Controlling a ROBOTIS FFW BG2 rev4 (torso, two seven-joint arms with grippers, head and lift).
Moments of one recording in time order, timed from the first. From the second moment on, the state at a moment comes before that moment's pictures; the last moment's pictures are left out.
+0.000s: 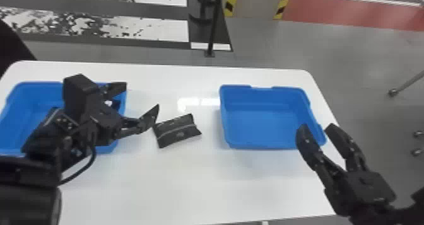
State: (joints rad) left arm 0.20 0.12 -0.08 -1.95 -0.17 0.36 -0.56; right arm 0.92 0.00 -0.22 -2.45 -0.29 0.09 0.24
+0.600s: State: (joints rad) left arm -0.10 0.11 -0.34 -1.54 -0.32 0.43 -0.56; right arm 0.93 0.00 -0.22 -2.45 -0.29 0.09 0.24
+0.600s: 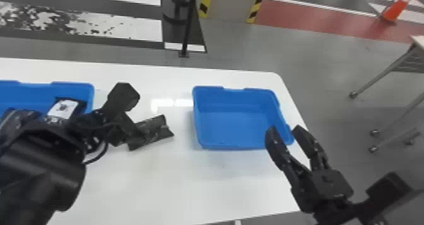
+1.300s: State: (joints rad) left arm -0.18 0.10 -0.42 -1.42 -0.37 0.55 -0.56; right arm 0.93 0.00 -0.22 -2.44 -0.30 0.09 0.24
